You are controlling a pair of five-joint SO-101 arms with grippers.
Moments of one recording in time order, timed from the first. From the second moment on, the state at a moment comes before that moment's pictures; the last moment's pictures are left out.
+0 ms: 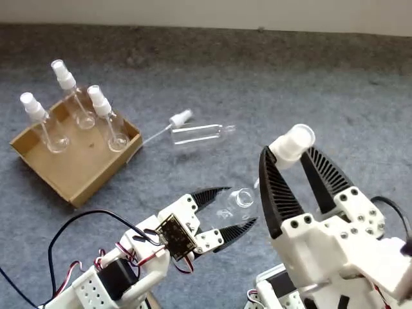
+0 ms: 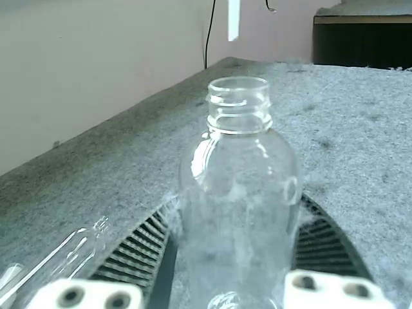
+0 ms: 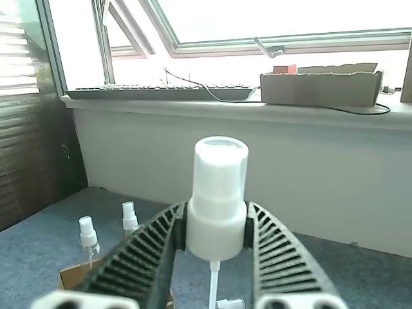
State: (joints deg) left arm 47.3 -103.6 96.0 24.0 -2.3; right arm -28.6 -74.7 9.4 69.8 -3.1
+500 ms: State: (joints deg) left arm 47.3 -103.6 96.0 24.0 -2.3; right arm -28.6 -74.7 8.7 69.8 -6.6
